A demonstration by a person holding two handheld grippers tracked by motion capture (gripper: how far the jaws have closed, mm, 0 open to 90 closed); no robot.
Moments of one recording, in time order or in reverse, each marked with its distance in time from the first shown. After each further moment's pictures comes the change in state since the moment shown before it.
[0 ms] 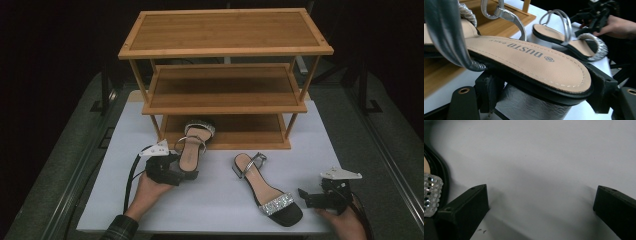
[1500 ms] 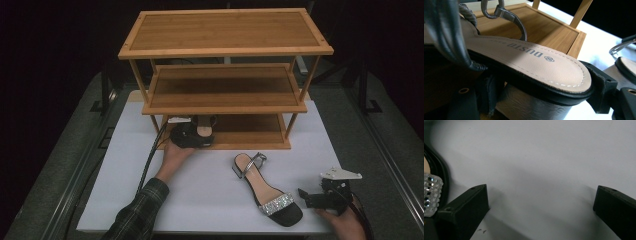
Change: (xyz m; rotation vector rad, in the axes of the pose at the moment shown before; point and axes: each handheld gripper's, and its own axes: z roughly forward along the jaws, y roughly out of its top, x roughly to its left) left arm 0.091 0.030 0.079 0.010 0.124 -0.073; right arm 0.000 0.000 0.000 -0.002 -0.001 0.000
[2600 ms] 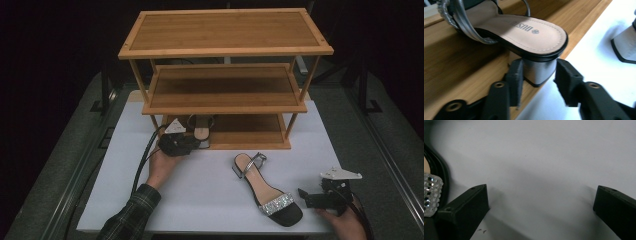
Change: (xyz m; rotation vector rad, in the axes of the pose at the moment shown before) left arm -0.027 -0.007 -0.041 0.140 0.206 0.109; right arm 0.000 0.000 0.000 0.000 0.000 0.000
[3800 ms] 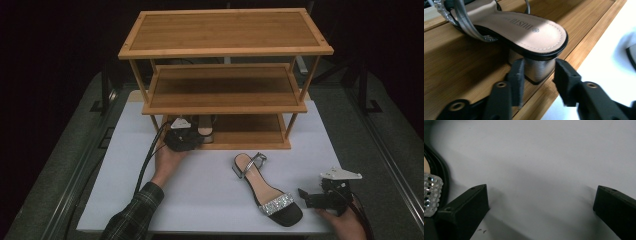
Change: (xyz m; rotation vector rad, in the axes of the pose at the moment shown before) left arm 0.005 0.011 0.017 0.019 0.027 -0.017; right arm 0.000 0.000 0.000 -0.001 -0.001 0.000
